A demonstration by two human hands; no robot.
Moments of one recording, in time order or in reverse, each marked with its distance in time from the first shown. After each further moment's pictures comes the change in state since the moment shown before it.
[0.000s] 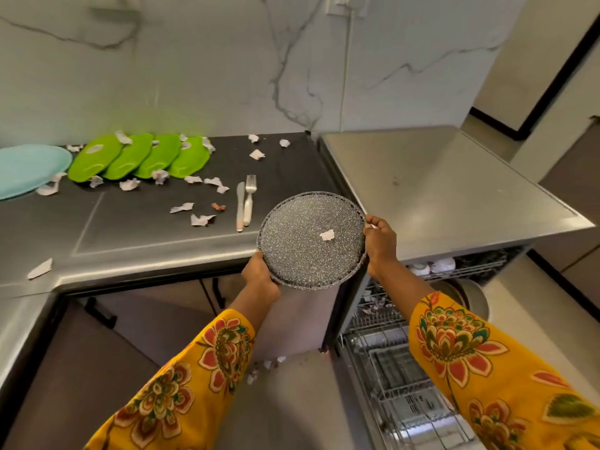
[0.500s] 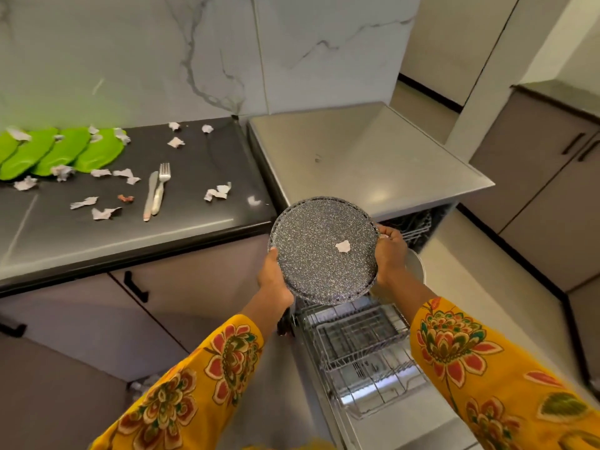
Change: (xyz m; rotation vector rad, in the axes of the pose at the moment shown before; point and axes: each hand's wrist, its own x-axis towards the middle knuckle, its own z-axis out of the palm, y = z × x) left_hand -0.074 -0.162 0.102 0.120 -0.180 -0.170; right_hand 0.027 0.037 -0.207 -0.046 0.194 0.120
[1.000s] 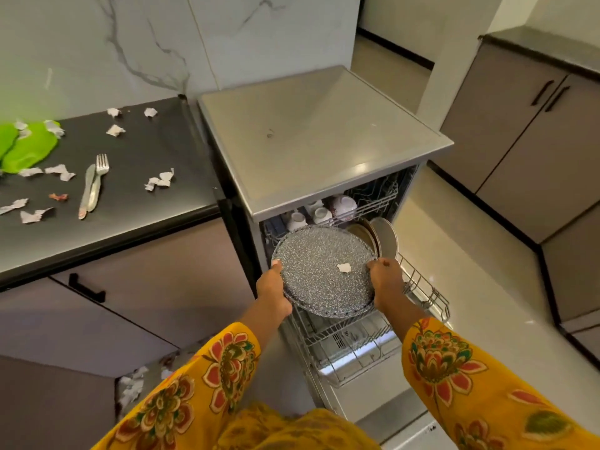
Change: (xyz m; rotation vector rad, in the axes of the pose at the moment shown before) left_hand 0.005 -0.100 0.036 0.160 0.133 -0.137; right_hand 0.009 0.083 -0.101 -0.123 0.117 0.253
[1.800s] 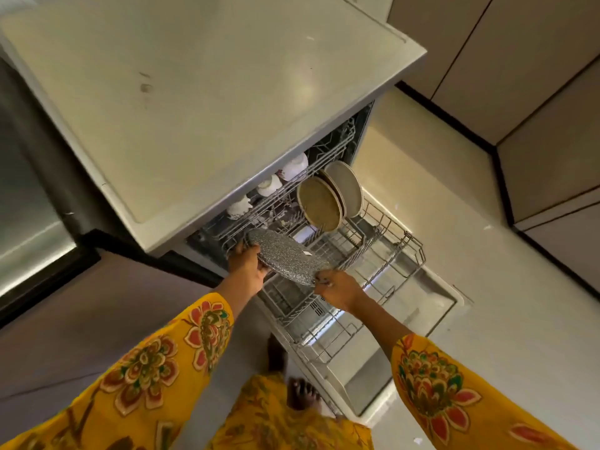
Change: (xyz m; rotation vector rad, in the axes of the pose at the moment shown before) left_hand 0.138 0.005 0.090 0.339 0.034 -0.044; right_hand 0.091 0.062 0.031 -0.791 -0.600 -0.064
